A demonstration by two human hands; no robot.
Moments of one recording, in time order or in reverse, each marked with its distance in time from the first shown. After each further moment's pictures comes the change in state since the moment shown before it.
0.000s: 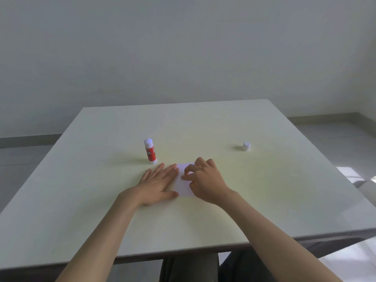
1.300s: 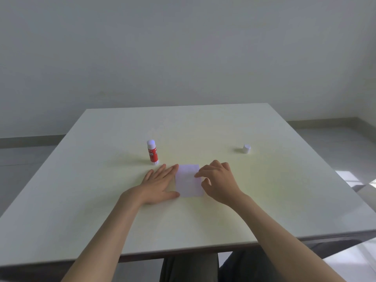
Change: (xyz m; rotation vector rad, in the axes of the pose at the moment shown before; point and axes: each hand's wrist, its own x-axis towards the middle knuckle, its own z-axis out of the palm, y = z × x) left_hand 0.000 0.000 -0.001 -0.091 0.022 -0.011; right_hand -0.020 0.016 -0.006 0.136 0.111 0.172
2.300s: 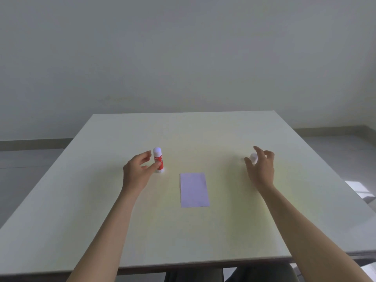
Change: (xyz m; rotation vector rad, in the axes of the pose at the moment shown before) left_hand 0.006 -0.034 -0.027 -0.877 0.883 -0.303; right_hand 0.033 0.097 -0.015 0.310 0.428 0.676
